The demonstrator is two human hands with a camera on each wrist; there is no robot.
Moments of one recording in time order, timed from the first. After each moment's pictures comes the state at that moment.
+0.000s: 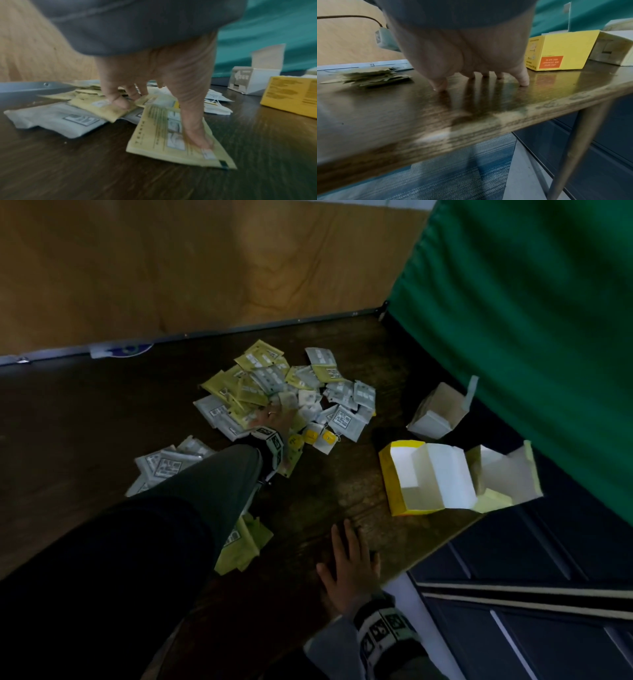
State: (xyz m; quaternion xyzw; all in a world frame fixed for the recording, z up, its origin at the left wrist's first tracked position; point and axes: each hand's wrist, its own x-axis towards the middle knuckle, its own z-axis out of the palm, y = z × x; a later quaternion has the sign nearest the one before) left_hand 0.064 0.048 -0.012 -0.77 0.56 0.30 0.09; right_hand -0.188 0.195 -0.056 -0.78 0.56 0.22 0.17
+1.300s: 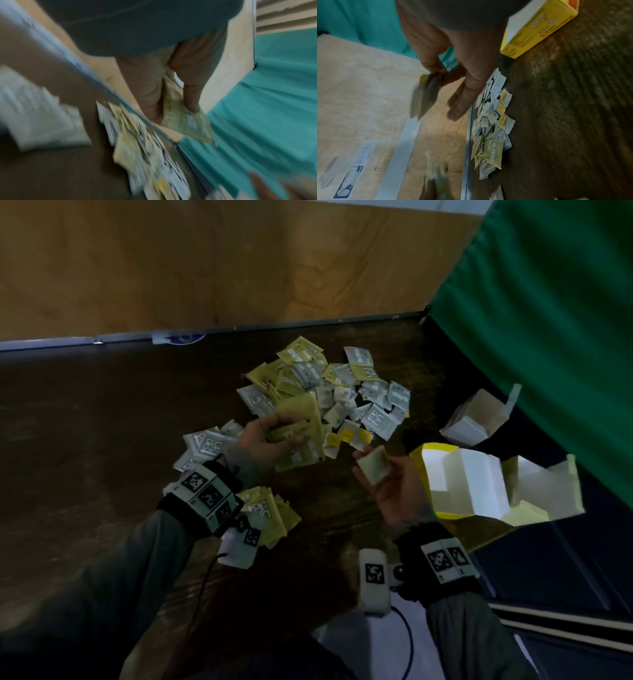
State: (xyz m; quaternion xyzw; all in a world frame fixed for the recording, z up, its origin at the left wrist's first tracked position) left_hand 0.074 0.178 0.038 -0.62 0.32 0.47 -0.54; right_hand -0.140 0.105 0.053 -0.22 0.45 -0.38 0.78
